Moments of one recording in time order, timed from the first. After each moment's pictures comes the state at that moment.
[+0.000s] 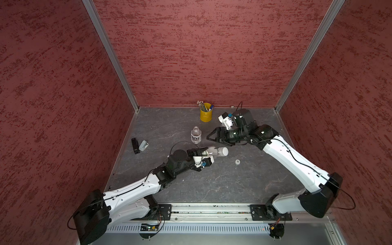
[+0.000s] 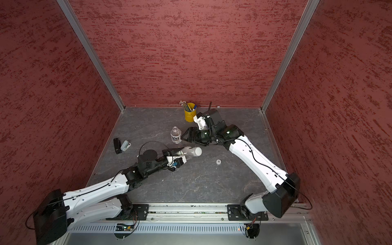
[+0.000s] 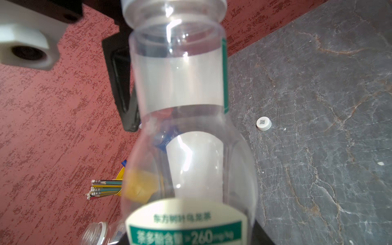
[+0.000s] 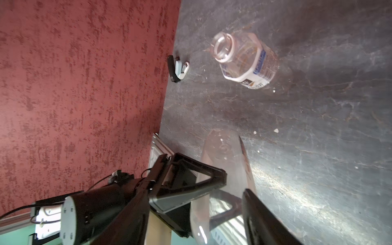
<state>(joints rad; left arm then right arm) -0.85 1.02 0.51 0.29 0.10 0.75 0.63 1.40 1.47 -0.74 -0.52 0.75</state>
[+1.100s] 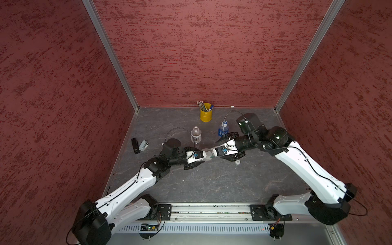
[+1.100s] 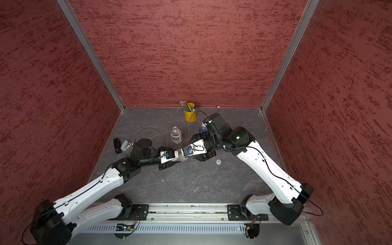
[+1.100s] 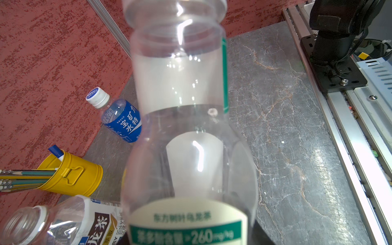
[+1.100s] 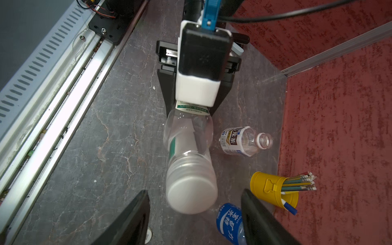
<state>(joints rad) -0.62 1.00 0.67 -0.17 0.53 0.68 0.75 1.34 1.60 -1.12 -0.39 -1.20</state>
